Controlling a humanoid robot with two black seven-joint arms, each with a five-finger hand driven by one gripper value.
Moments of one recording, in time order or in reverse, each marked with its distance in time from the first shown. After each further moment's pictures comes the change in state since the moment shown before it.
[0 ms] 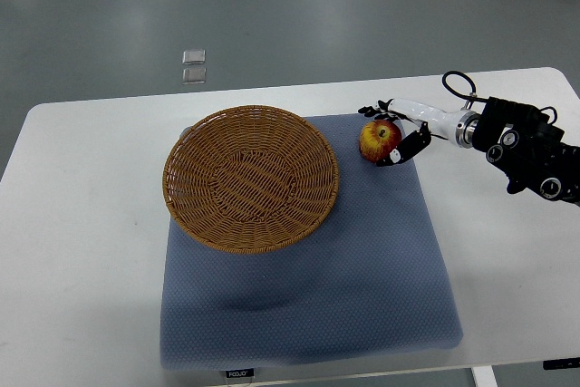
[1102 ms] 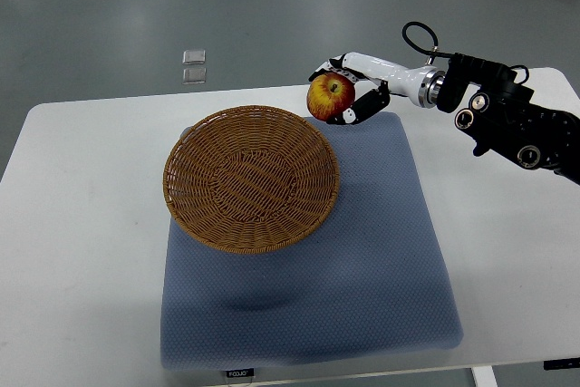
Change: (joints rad) left arm -0.002 0.000 0.001 0.000 0.000 0.000 0.000; right arm 0.158 0.033 -0.025 0.131 0.020 -0.012 0.030
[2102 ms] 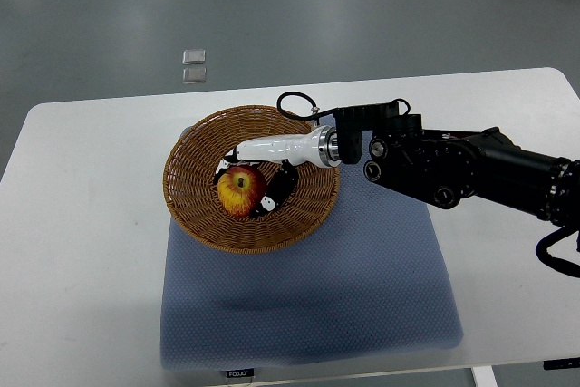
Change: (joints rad) left arm -0.007 0.000 0.002 0.001 0.000 0.000 0.000; right arm 0.083 0.246 -0.277 0.007 -0.045 0.080 0.016
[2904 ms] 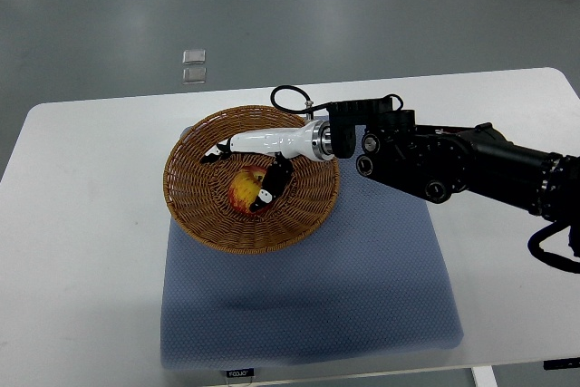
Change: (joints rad) left arm 0.000 0.000 0.002 0.000 0.000 0.000 0.000; right arm 0.034 0.011 0.016 -0.031 0.036 -0.015 -0.005
